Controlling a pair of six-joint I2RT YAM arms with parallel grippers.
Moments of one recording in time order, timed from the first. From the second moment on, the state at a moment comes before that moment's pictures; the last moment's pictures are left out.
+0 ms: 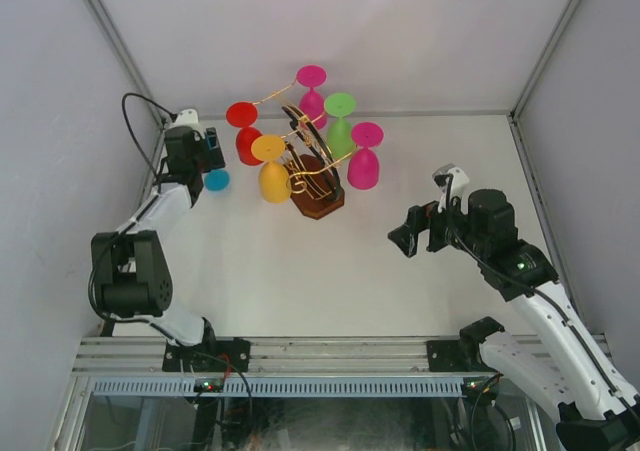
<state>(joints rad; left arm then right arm) 0.03 1.62 1.10 0.07 -0.11 -0.09 0.40 0.75 0.86 -0.60 -0.33 0.20</state>
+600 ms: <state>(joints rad) 0.02 1.03 0.85 -0.03 -0.20 -0.26 0.33 0.78 0.87 -0.62 -0.36 0.31</state>
